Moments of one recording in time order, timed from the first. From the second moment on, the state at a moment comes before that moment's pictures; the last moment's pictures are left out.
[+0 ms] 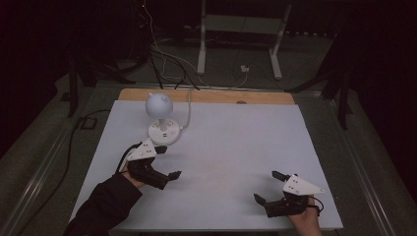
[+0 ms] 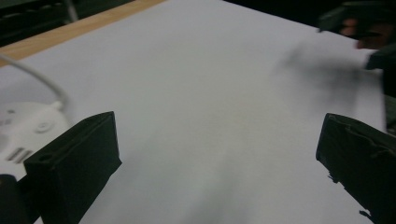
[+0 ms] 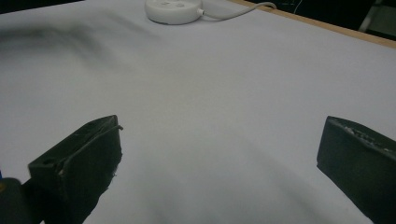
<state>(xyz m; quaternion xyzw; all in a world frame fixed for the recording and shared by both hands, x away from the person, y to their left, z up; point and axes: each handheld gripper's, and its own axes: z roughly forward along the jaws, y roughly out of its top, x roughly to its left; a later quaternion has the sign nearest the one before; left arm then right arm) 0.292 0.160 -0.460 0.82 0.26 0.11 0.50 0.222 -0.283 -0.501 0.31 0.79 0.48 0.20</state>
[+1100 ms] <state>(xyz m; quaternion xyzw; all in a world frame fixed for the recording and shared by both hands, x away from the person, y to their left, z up) 0.340 0.136 -0.462 0.78 0.32 0.17 0.51 0.221 -0.283 -0.500 0.31 0.79 0.49 0.20</state>
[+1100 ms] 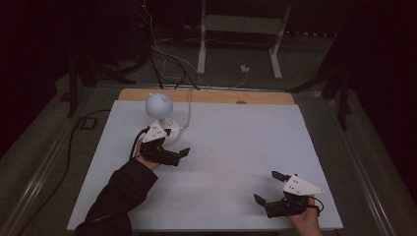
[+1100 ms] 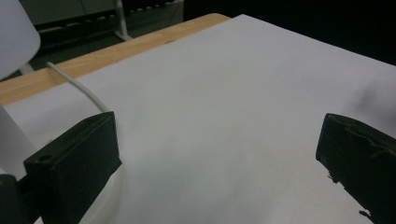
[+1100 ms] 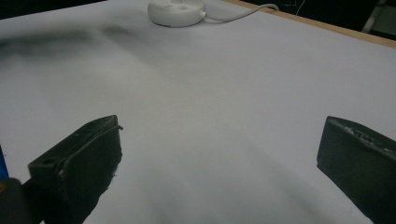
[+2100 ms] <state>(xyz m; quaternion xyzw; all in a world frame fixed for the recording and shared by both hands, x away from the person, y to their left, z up) 0.374 0.126 -0.489 0.79 0.36 0.20 0.45 0.222 -0.285 -0.501 0.31 0.79 0.49 0.19</state>
